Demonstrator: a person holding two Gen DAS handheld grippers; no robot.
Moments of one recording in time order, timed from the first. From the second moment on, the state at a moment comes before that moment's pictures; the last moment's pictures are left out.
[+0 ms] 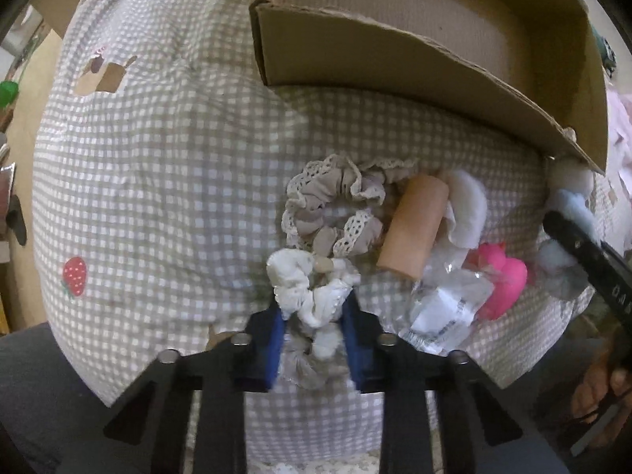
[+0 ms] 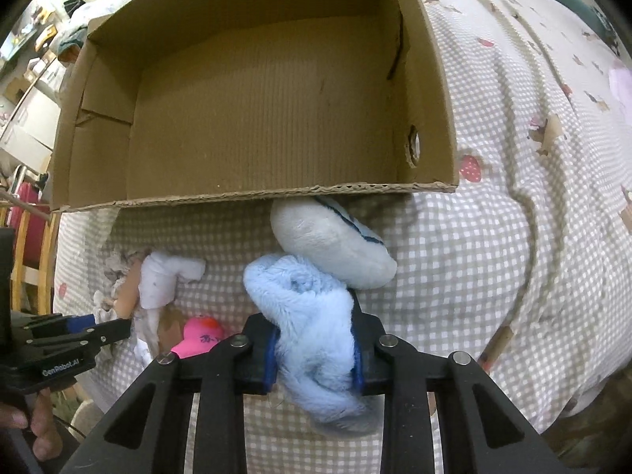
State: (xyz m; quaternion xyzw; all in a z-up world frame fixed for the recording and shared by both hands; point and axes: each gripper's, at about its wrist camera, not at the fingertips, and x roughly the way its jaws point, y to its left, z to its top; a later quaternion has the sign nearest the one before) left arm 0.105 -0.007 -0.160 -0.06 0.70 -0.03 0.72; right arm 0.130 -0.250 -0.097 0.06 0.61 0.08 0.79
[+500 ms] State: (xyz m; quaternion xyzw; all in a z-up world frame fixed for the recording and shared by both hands) left arm 0.070 0.054 -0.130 -0.09 0.63 0.06 0.77; right arm 0.086 -0.284 -0.064 0.10 0.59 0.12 0.79
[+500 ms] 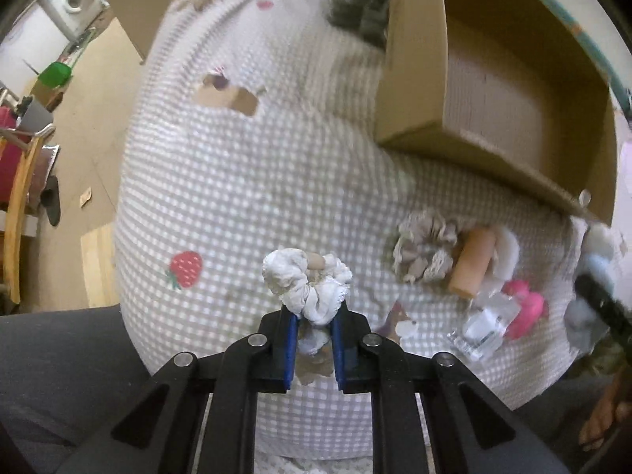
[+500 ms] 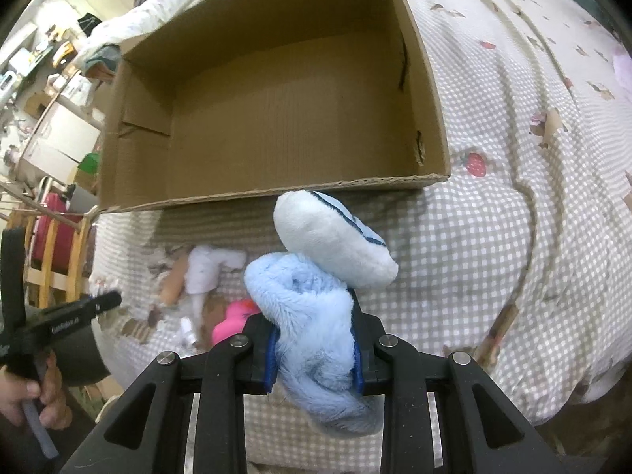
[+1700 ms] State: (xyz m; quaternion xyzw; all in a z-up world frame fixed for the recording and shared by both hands) left arm 0.199 -0.020 0.019 -0.04 0.50 -0.04 0.86; right arm 0.126 -0.348 0.053 0.16 0.47 0.15 0.85
